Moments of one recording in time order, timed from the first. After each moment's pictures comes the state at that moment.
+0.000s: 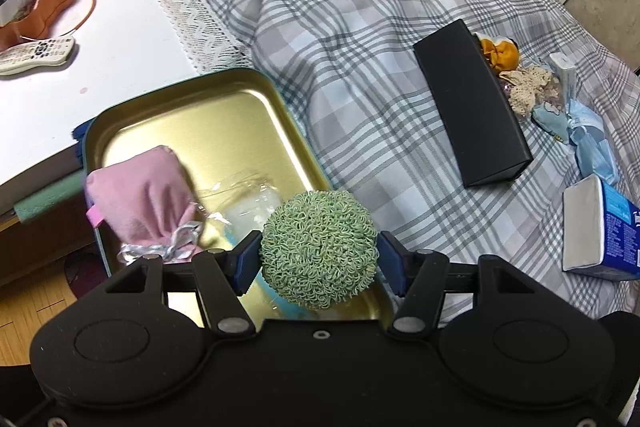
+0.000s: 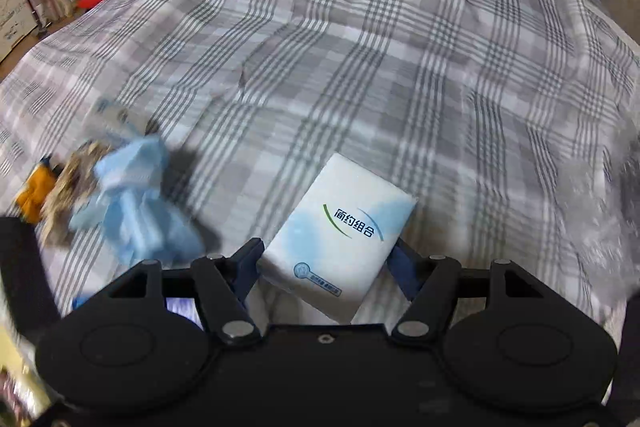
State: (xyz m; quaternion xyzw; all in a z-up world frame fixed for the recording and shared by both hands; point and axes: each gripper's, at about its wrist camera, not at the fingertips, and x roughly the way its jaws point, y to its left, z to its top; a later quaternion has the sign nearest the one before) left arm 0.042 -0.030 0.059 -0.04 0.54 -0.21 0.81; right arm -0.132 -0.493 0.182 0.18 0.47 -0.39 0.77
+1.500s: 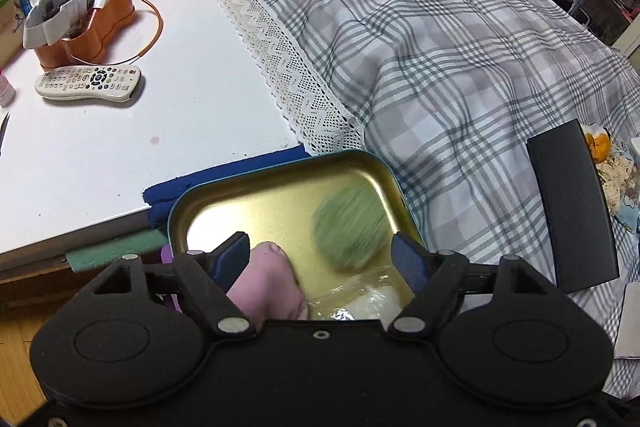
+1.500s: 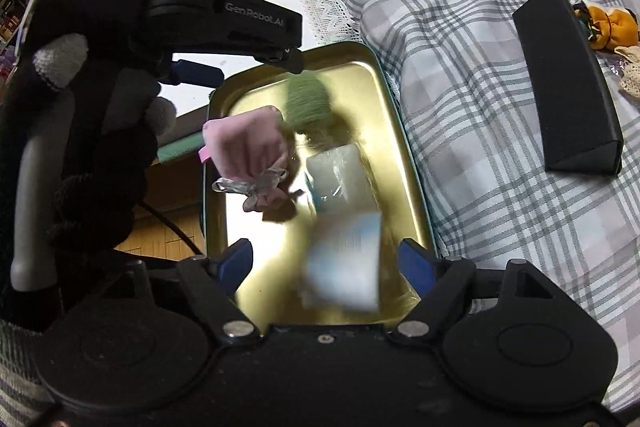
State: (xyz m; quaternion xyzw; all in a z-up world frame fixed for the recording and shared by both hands) left arm 0.132 0.021 0.053 -0.05 0.53 -0.13 0.84; right arm 0.002 -0.111 0.084 0.07 0.58 0.07 0.81
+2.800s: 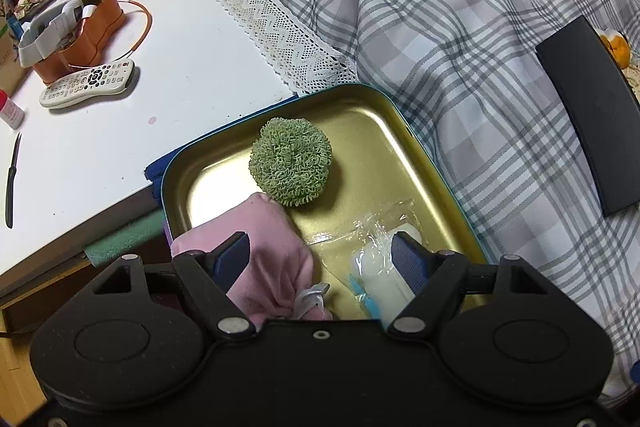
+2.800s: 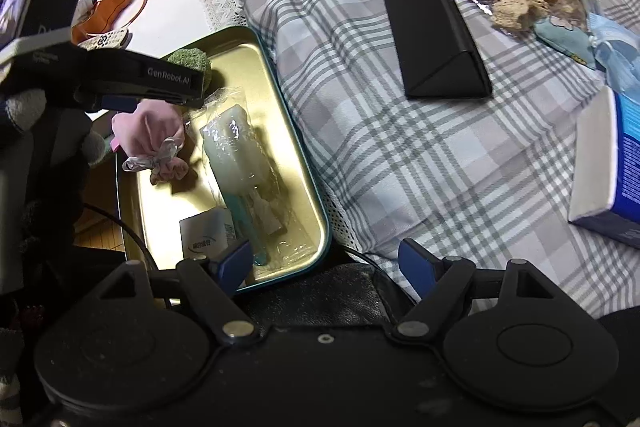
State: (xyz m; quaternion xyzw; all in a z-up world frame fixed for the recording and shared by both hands) left arm 0.100 -0.012 0.027 0.06 0.54 -0.12 0.83; right arm -0.050 -0.155 0.095 0.06 0.59 -0.06 0.80
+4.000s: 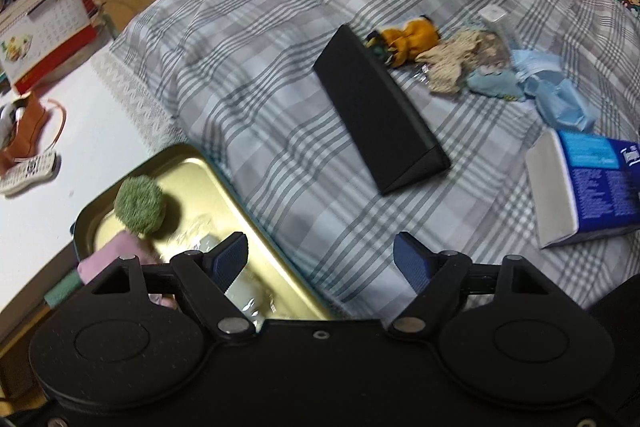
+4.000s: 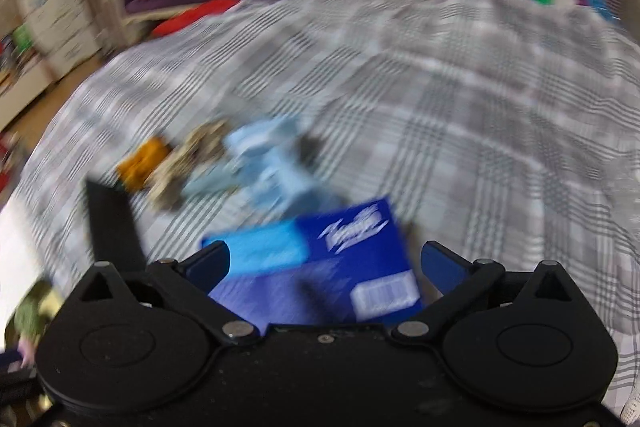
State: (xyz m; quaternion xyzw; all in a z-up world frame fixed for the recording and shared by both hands) left arm 0.007 -0.134 0.106 0.10 0.47 -0.24 0.84; right arm -0.129 -0.382 0.183 0.16 0.39 -0.36 0.83
